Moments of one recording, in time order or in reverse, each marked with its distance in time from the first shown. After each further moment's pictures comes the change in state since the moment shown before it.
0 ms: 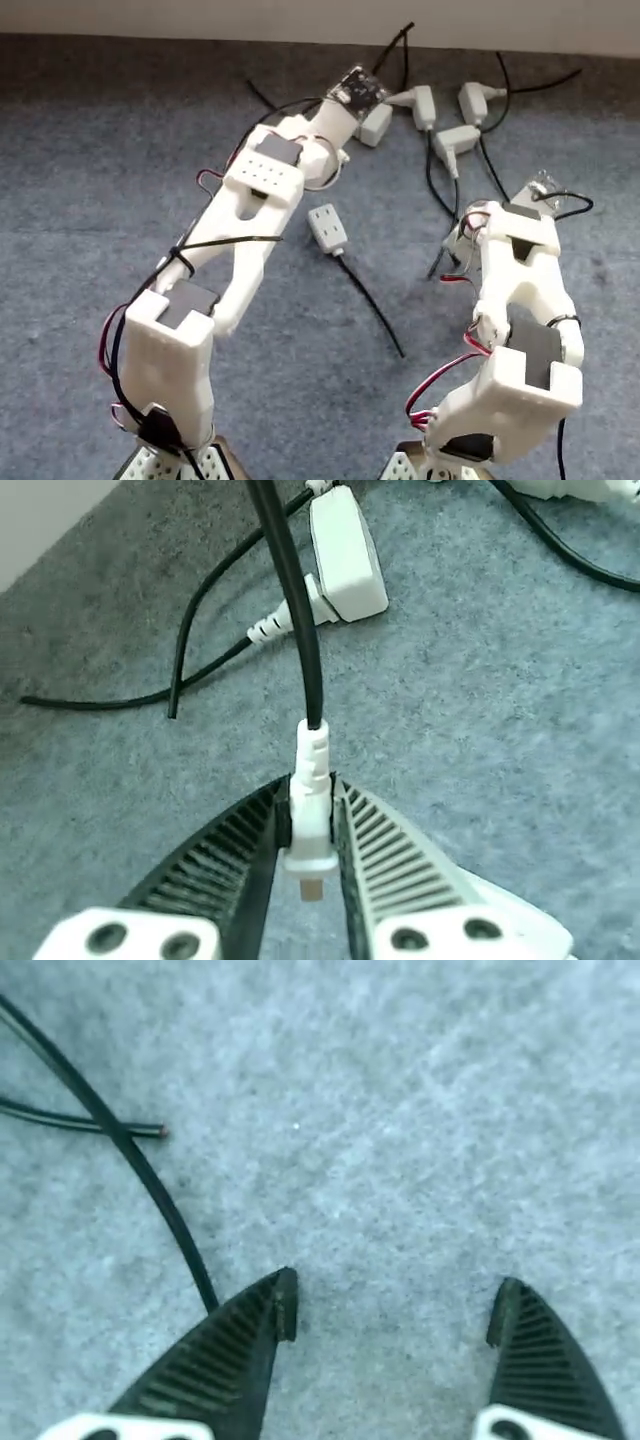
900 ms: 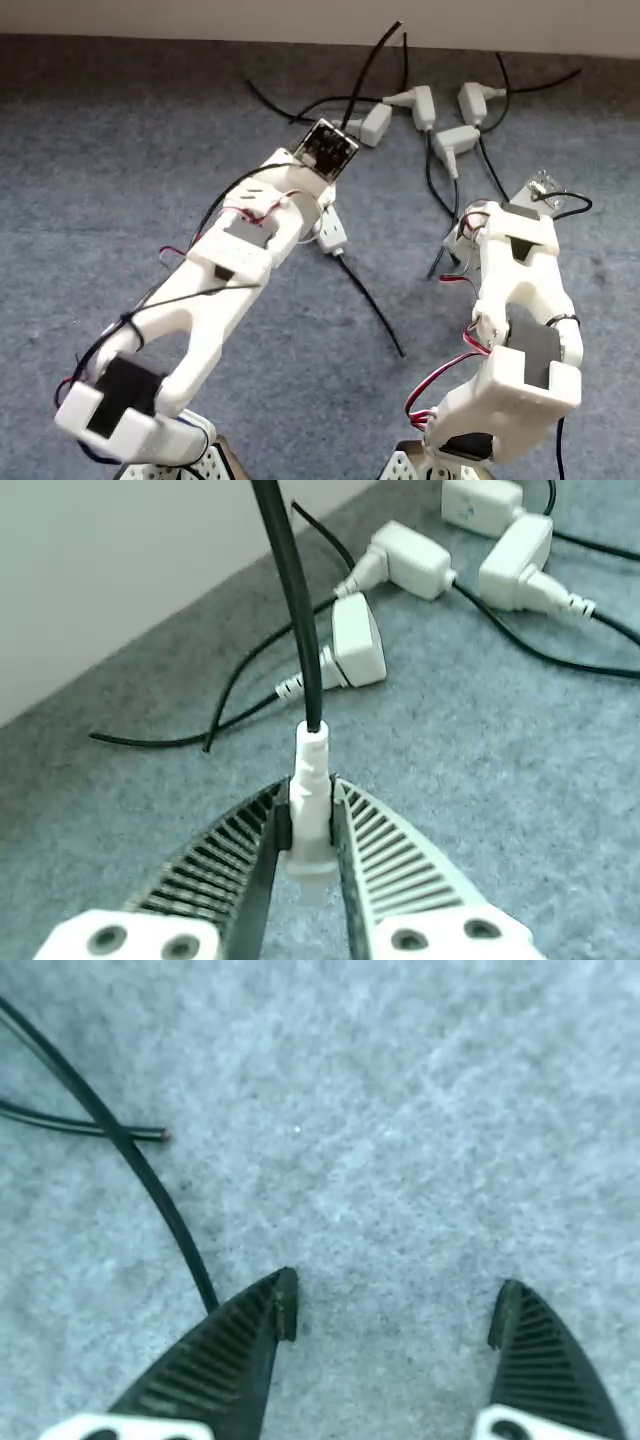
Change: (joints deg) left arm 1.2 -26.1 43.7 -35.5 2.1; right arm 0.0 0.1 0.0 -0.7 -0.1
